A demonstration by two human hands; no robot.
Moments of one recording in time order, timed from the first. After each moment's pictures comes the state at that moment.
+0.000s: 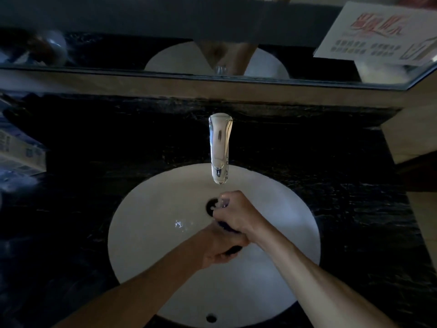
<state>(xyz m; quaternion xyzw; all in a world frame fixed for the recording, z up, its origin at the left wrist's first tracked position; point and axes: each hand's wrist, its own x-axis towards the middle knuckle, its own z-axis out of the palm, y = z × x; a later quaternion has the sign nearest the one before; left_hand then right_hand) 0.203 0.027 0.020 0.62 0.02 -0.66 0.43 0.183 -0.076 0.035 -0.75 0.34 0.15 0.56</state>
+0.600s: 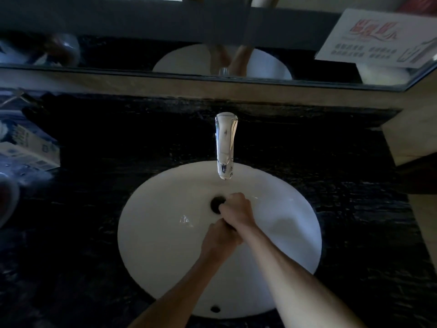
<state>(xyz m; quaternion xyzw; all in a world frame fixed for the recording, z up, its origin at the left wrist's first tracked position) 0.177 0.028 -0.005 0.85 -0.13 -0.44 0.25 0.191 -0.057 0.003 -0.75 0.46 0.16 0.45</state>
